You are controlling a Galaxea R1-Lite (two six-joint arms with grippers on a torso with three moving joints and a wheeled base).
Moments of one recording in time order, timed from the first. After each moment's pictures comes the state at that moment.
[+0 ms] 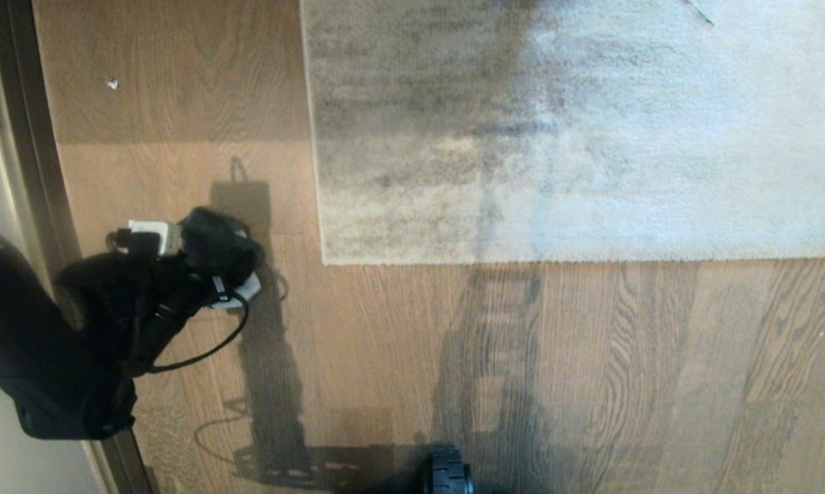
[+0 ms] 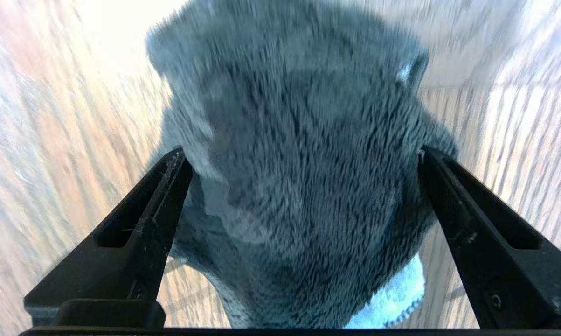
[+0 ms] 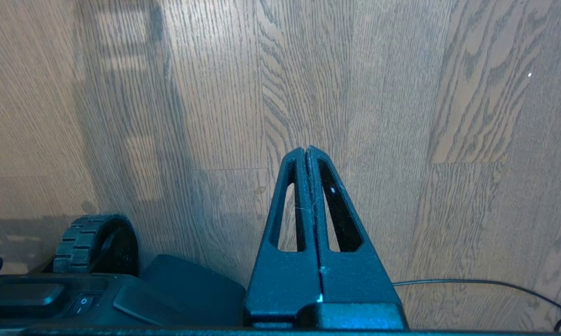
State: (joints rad) left arm 0.04 2.06 -0.55 -1.52 -0.02 0.00; right arm -0.01 0.00 0.00 0.00 0.00 0.03
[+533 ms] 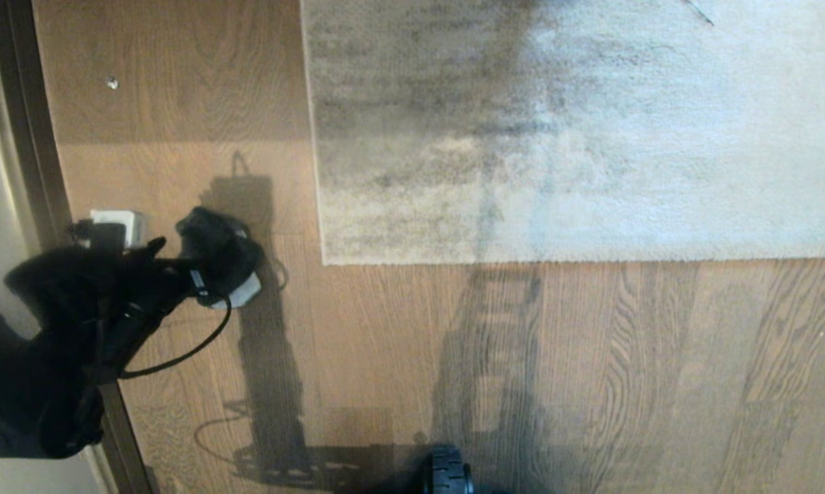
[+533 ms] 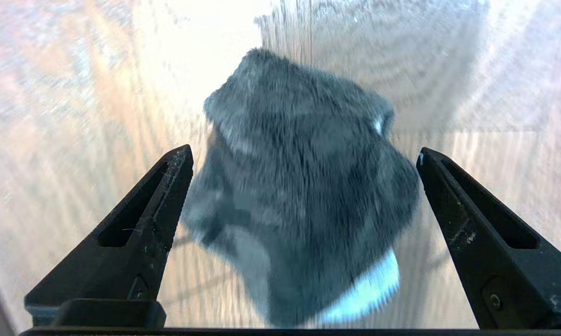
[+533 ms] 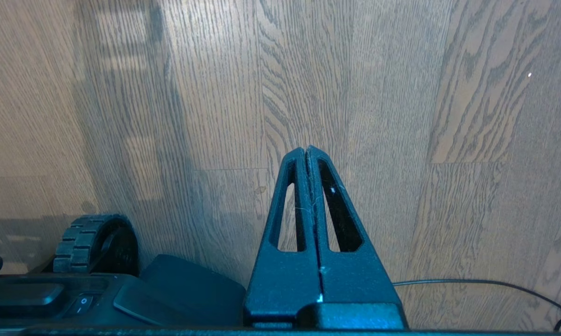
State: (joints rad) left arm 0.05 1.91 -0.46 -1.52 -0.01 0.00; right arm -0.01 0.00 0.00 0.00 0.00 0.03
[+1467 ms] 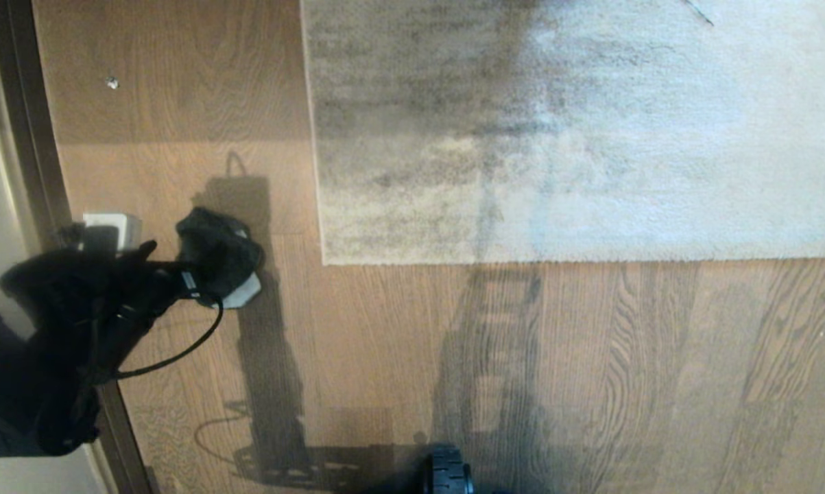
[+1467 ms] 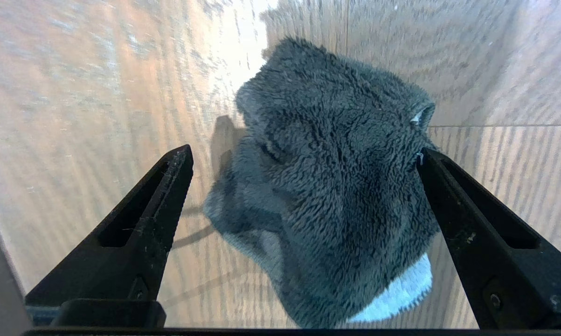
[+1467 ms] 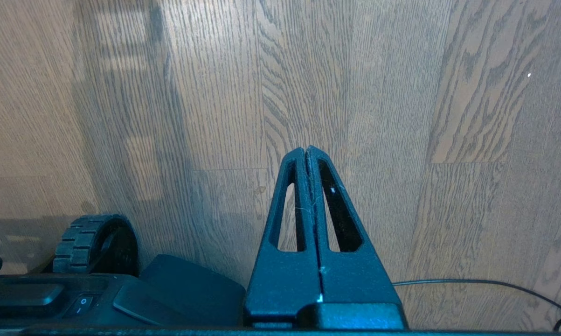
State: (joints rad) left arm 0.09 1.95 -0.48 -1.52 -0.02 0.00; right arm -0.01 0.00 0.00 0.00 0.00 0.03
